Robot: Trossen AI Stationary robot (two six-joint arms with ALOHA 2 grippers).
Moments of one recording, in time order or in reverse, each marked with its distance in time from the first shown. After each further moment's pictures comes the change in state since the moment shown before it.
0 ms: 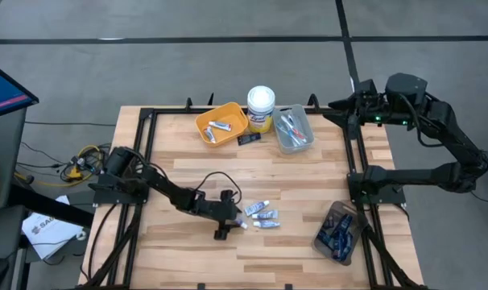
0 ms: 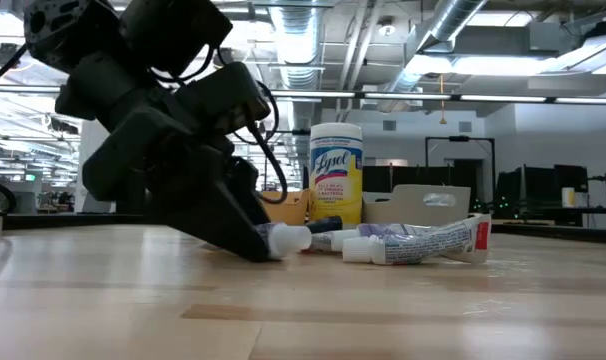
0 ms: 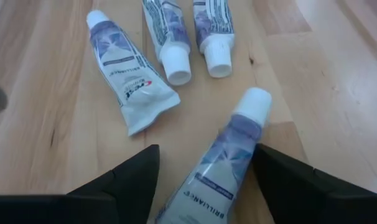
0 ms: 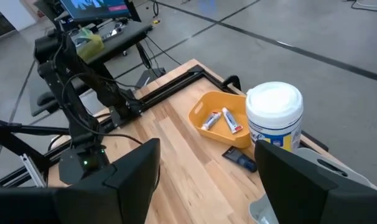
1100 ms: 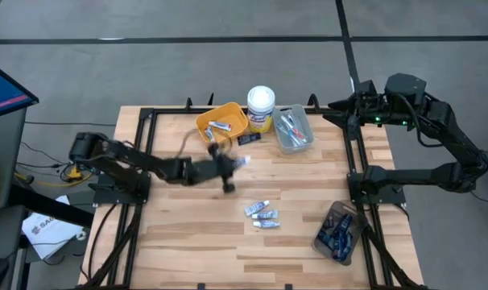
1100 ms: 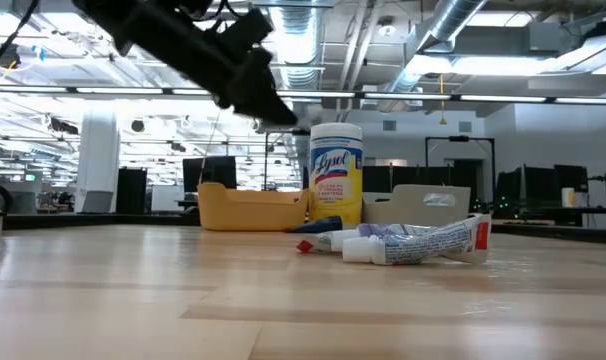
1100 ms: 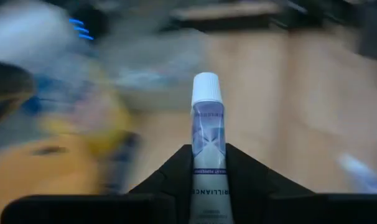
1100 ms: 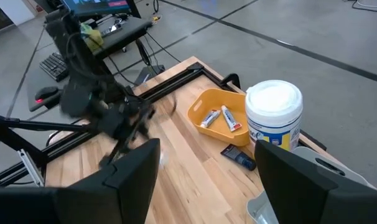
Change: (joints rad) left arm 0.259 -0.382 -0.002 -0.116 -0.370 0.146; right arm 0.000 0.000 0.000 -0.010 0.000 -0.015
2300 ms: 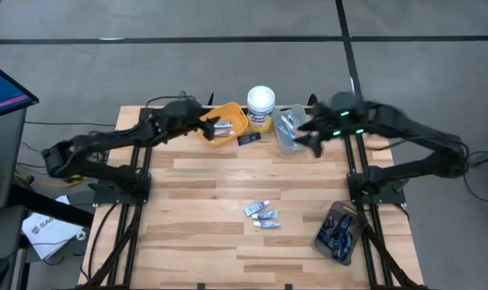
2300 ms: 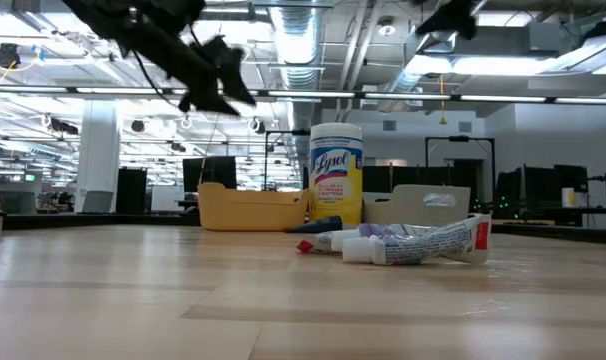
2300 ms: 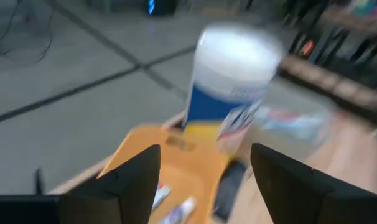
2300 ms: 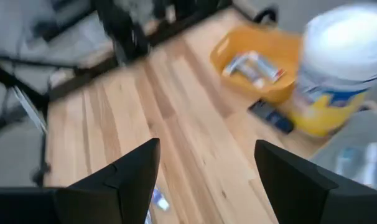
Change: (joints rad) left arm 0.583 -0.307 0.000 -0.215 0.342 -0.223; right arm 0.175 0.176 -0.157 0.114 0.008 0.026
